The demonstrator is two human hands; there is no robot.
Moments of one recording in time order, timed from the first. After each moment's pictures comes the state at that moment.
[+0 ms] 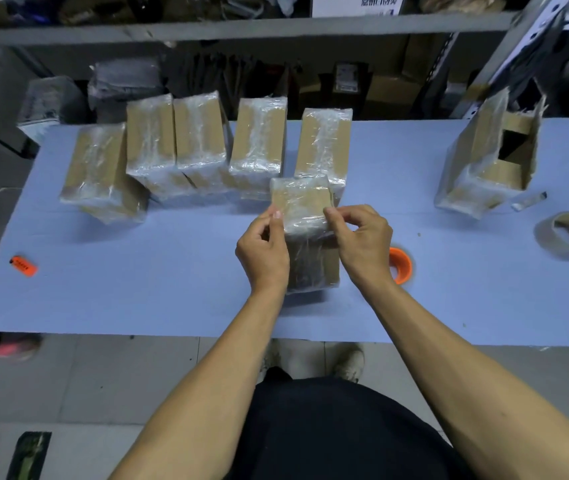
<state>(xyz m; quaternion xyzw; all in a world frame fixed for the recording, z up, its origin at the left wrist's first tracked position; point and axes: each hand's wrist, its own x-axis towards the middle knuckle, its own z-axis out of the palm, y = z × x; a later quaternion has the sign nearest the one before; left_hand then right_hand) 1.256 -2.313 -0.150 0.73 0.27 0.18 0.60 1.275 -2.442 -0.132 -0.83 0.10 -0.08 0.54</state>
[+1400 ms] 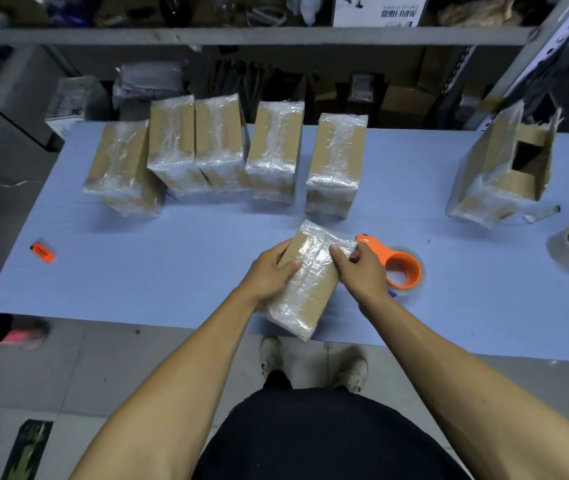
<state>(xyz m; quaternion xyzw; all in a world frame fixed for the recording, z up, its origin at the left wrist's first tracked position) 1.234 -2.260 -0.176 0.78 0.11 -0.22 0.58 1.244 -2.445 -0.181 -0.84 0.18 0.11 0.50</state>
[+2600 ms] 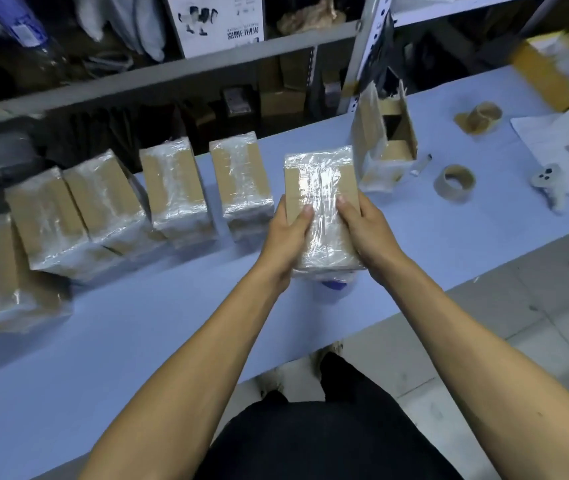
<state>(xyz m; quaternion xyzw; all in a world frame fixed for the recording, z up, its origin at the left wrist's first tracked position) 1.311 -2.376 -0.124 0.63 0.03 -0.25 0.73 1.265 -2.513 -0.097 -0.75 0.24 0.00 0.62</state>
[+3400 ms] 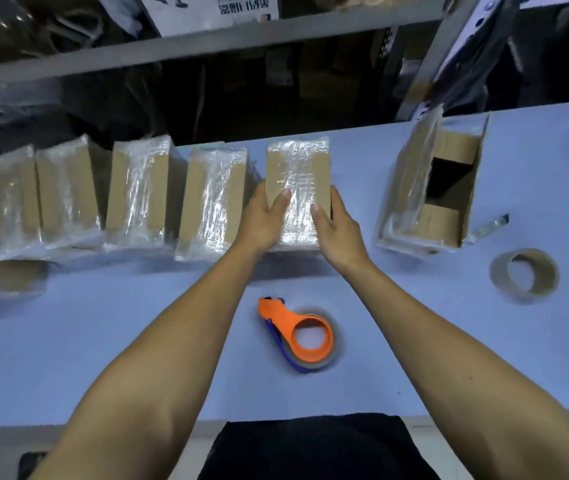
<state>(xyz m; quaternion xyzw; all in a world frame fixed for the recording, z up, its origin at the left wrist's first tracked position) 1.497 -2.466 -0.208 0.85 0.12 -0.15 0.50 1.460 -2.613 -0.204 -0.82 0.09 0.13 0.55</state>
